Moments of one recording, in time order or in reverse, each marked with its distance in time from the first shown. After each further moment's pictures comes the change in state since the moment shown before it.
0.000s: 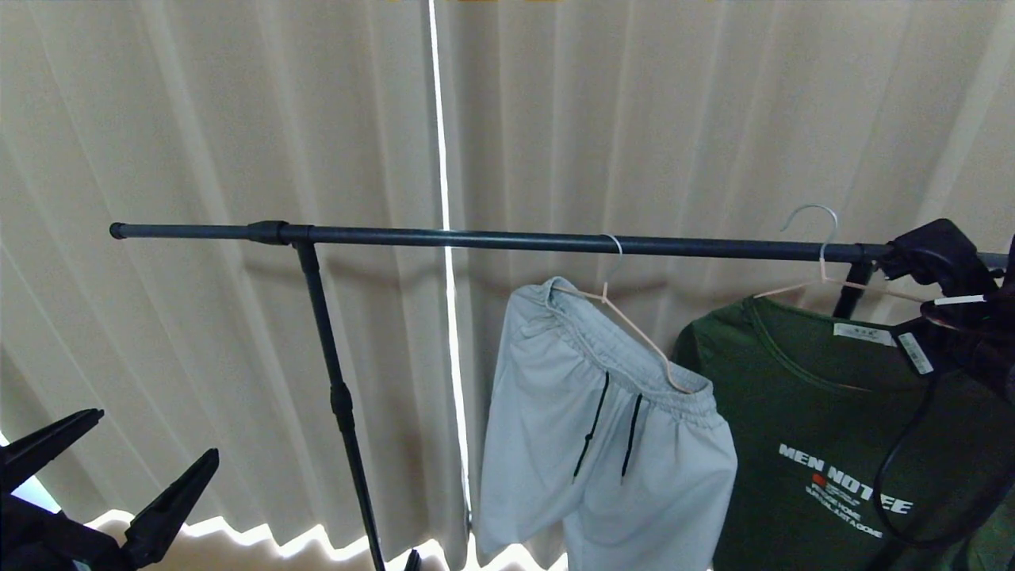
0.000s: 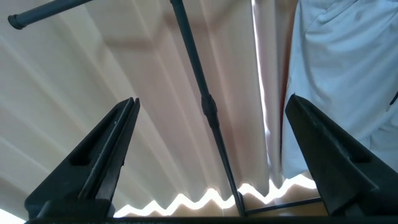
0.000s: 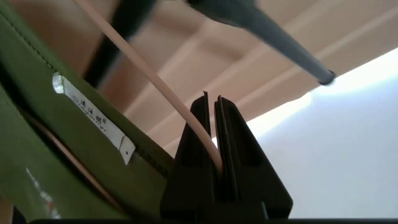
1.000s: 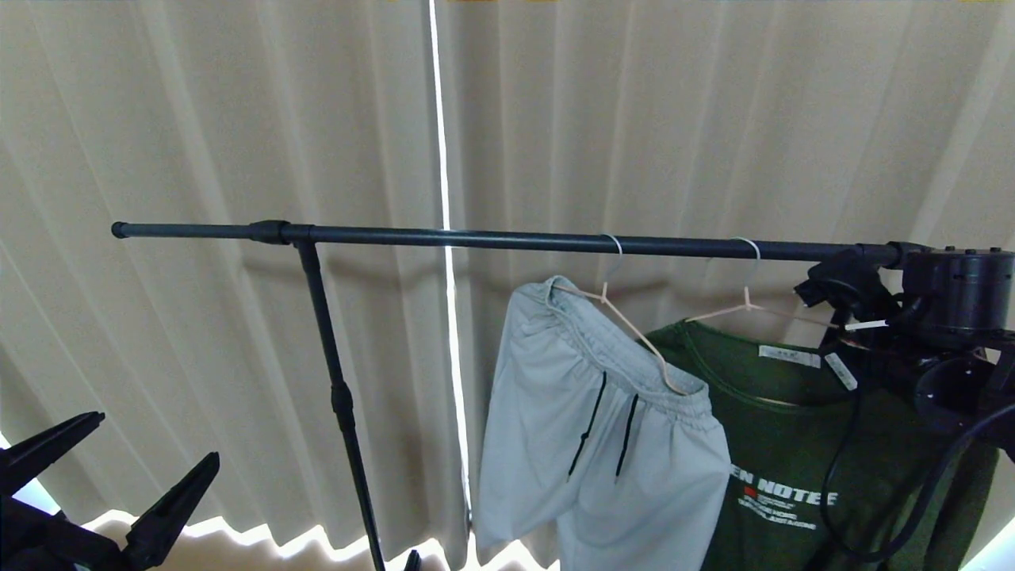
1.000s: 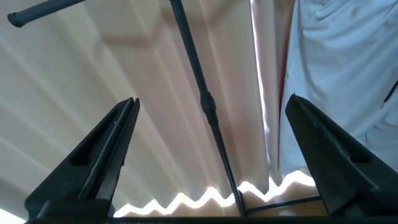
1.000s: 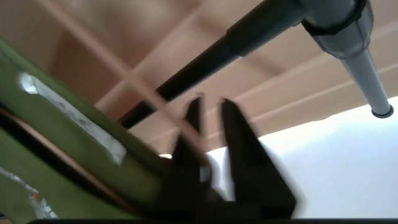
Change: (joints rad) left arm -0.001 0.000 0.006 0.001 0.000 0.003; right arm 0.127 0.130 0.017 -0.060 -0.026 0.005
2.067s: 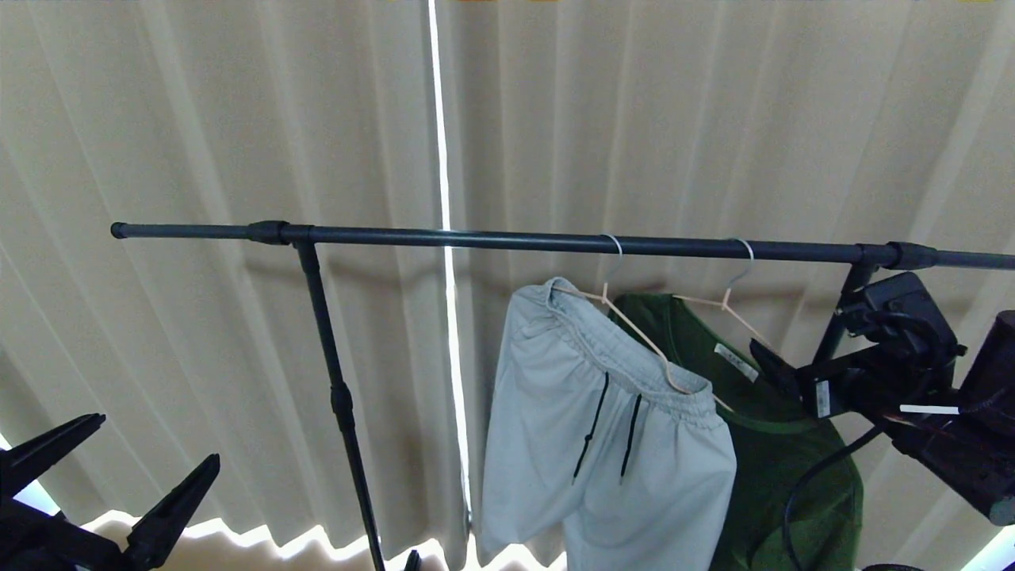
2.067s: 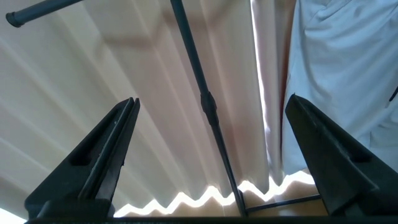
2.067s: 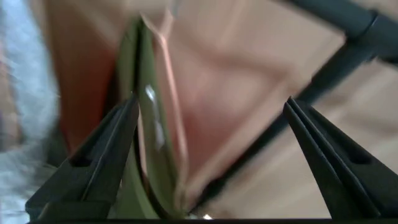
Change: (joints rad) left arm 0.001 0.001 0.003 0.000 0.000 0.001; right arm 0.068 -0.072 0.355 -0.561 0.425 0.243
